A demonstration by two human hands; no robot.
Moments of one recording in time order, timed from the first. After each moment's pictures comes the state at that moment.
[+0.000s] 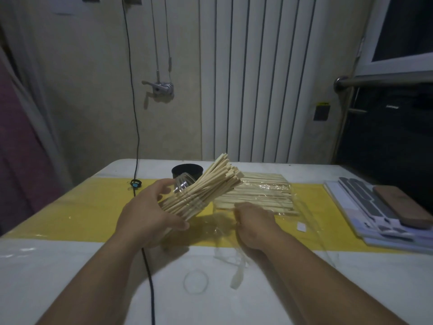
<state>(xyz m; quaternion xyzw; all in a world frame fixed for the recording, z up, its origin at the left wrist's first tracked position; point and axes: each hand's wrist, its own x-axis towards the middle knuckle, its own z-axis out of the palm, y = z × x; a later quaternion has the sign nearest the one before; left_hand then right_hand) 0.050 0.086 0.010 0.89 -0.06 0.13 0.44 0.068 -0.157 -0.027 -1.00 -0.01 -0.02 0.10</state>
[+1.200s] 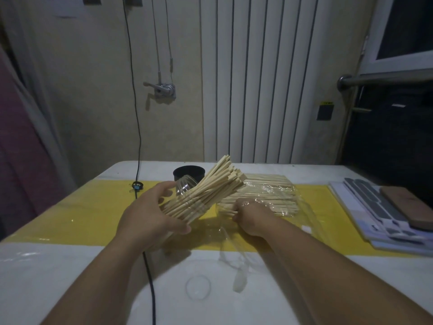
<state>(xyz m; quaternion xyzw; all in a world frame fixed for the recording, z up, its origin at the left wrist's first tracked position) 0.049 0.085 0.011 0.89 -0.05 0.12 0.43 0.099 -0.158 -0.016 -1.00 -0.02 0.00 0.10</state>
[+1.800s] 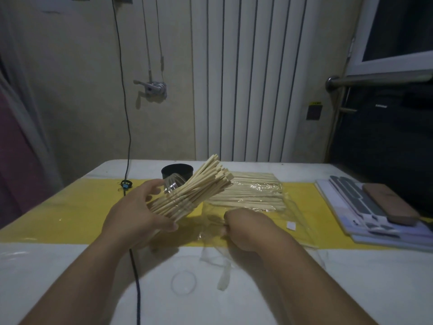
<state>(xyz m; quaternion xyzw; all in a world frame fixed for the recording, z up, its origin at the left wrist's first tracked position) 0.046 0.082 0.013 0.89 -0.06 0.12 0.44 0.041 -0.154 -0.001 -1.00 -0.08 -0.01 0.01</state>
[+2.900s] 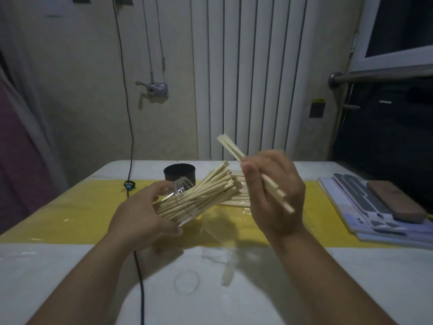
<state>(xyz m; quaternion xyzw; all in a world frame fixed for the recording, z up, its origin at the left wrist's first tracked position) 0.049 0.084 0.009 0.91 -0.10 0.13 0.37 0.007 -0.160 0.043 -0.68 -0.23 -0.60 0.35</state>
